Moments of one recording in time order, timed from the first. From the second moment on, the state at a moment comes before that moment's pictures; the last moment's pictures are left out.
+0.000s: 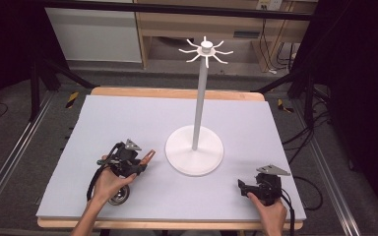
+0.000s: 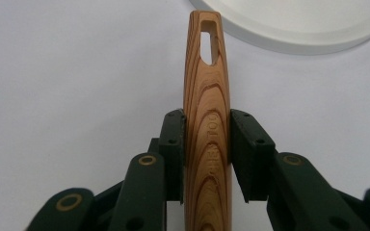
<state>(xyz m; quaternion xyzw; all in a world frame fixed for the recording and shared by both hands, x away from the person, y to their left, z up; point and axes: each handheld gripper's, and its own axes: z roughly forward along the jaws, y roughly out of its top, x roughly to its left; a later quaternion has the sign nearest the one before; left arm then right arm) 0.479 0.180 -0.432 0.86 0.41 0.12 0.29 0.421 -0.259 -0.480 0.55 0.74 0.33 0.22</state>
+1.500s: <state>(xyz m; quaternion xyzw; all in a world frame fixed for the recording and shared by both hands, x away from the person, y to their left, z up) 0.421 0.211 -0.353 0.73 0.37 0.24 0.52 0.419 -0.257 -0.480 0.55 0.74 0.33 0.22</state>
